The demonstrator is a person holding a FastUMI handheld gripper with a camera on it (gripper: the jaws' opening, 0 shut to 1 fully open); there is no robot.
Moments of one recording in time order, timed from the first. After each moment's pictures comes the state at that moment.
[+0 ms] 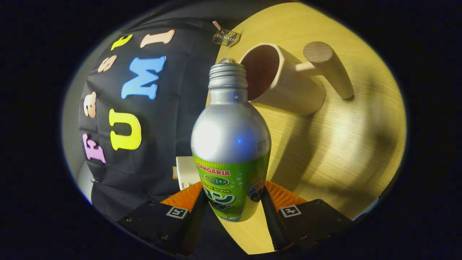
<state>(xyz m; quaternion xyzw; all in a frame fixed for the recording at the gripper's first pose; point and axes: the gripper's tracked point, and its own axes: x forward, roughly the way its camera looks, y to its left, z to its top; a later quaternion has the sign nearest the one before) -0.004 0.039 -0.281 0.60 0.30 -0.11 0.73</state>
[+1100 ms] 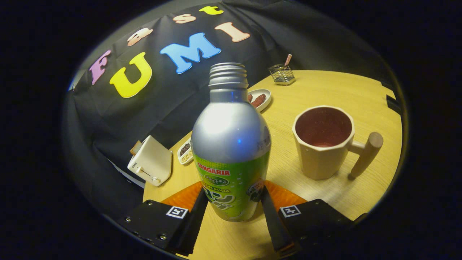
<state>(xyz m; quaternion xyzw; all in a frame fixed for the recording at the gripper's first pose) 0.044 0.019 -0.287 0.29 0.27 -0.16 0.90</state>
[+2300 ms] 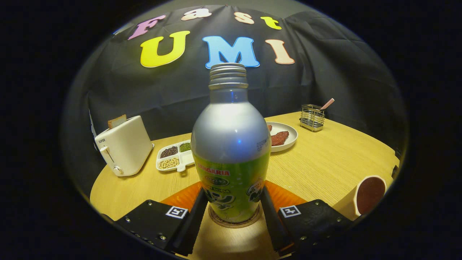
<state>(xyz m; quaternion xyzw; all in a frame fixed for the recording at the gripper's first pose) 0.148 -0.009 -0.308 0.08 0.24 -0.14 0.96</state>
